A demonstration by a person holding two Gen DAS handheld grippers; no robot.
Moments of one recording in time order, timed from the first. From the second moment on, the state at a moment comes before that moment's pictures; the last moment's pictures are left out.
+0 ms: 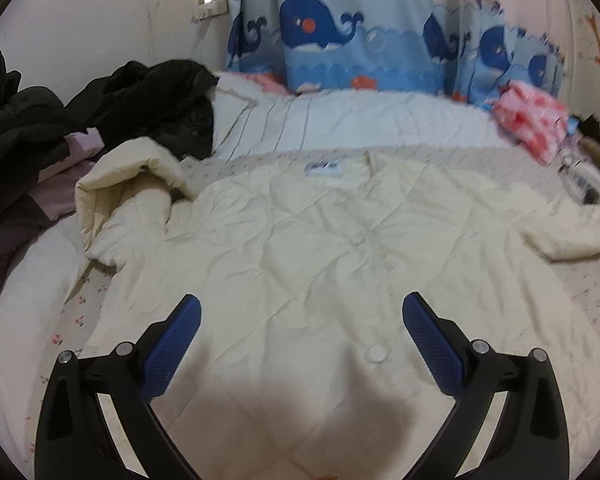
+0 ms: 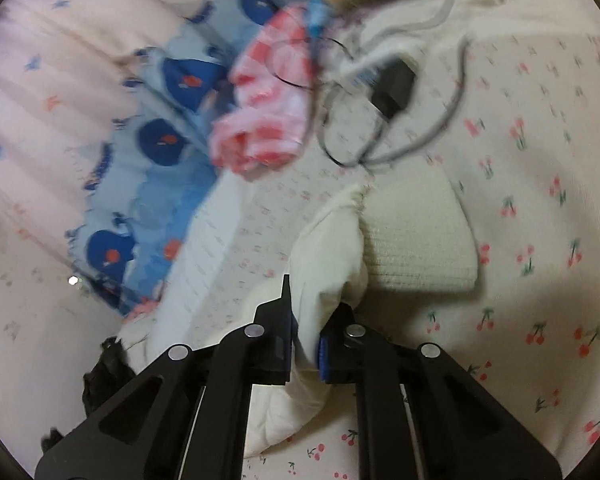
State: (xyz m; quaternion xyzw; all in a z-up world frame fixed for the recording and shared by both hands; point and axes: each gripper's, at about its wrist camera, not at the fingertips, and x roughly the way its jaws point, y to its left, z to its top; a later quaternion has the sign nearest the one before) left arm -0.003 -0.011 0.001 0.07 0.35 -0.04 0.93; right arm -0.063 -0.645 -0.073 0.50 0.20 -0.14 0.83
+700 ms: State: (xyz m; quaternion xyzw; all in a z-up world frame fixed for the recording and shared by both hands) left arm 0.012 0.080 0.022 -0.08 0.38 0.01 0.92; right arm 0.116 -0.326 0.144 0.30 0.18 0.15 0.93
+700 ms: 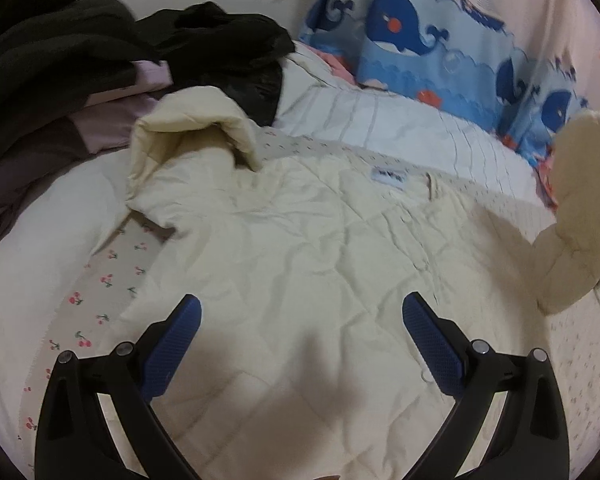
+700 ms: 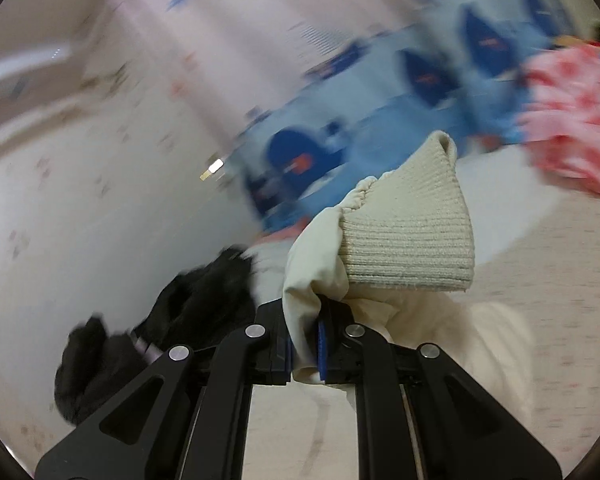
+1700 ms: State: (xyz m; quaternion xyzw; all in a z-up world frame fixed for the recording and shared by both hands) left arm 0.073 0.061 0.042 0.24 0.32 0.04 0.92; right arm 0.000 -0.219 -0.008 0.28 0.42 0.22 0.84
